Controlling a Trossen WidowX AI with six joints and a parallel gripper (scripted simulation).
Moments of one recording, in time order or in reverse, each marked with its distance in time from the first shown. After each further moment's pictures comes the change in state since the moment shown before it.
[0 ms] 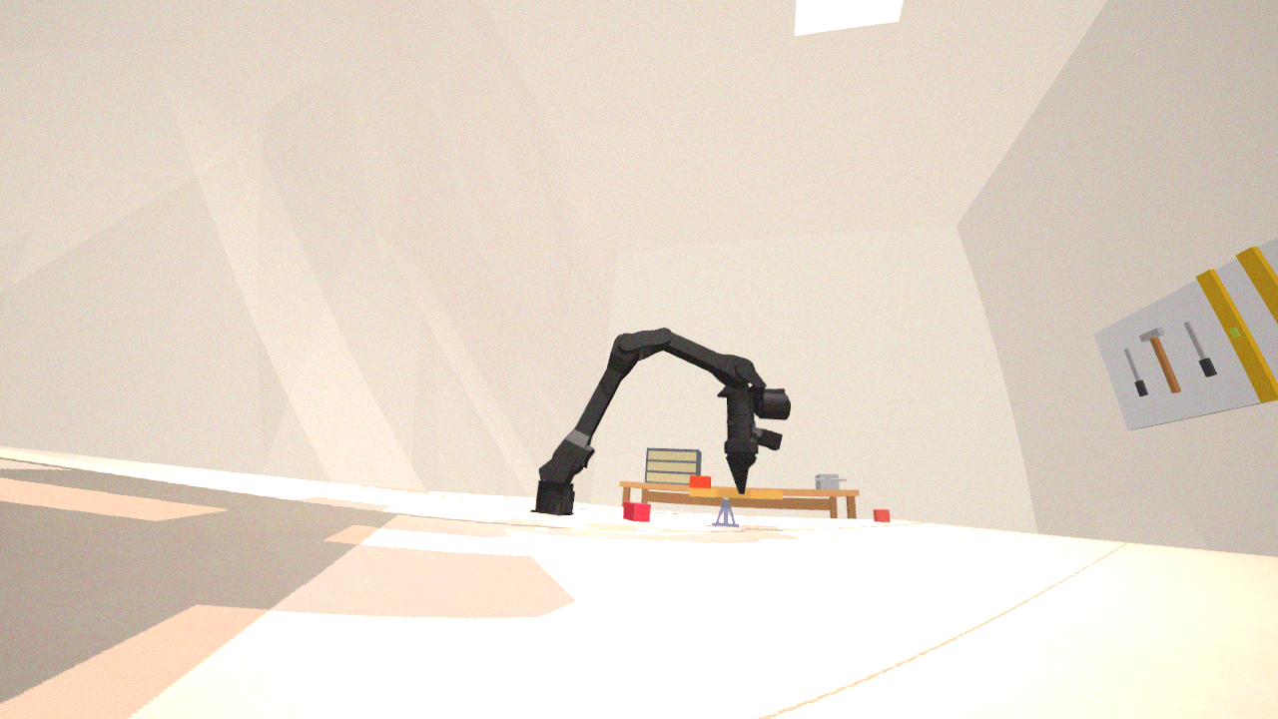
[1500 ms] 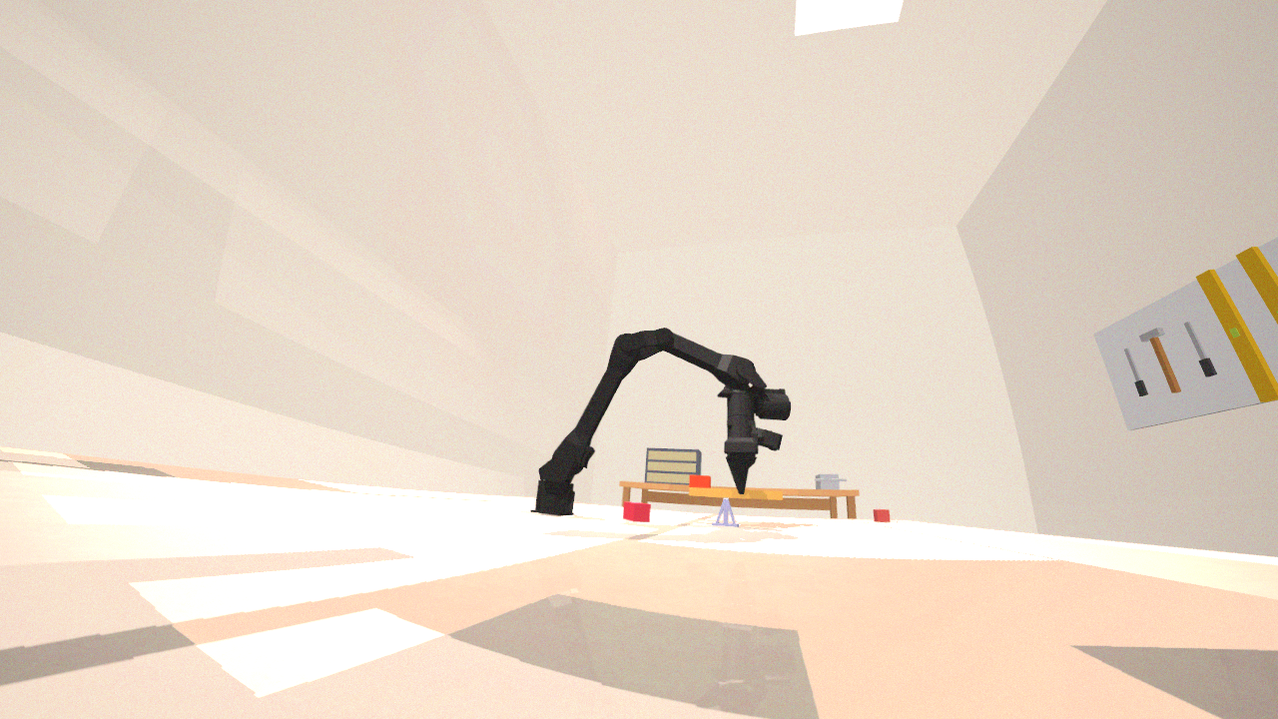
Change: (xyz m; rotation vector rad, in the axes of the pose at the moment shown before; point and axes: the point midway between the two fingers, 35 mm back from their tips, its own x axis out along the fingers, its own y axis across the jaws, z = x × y) arm -0.001 0.000 0.000 0.000 0.002 -0.001
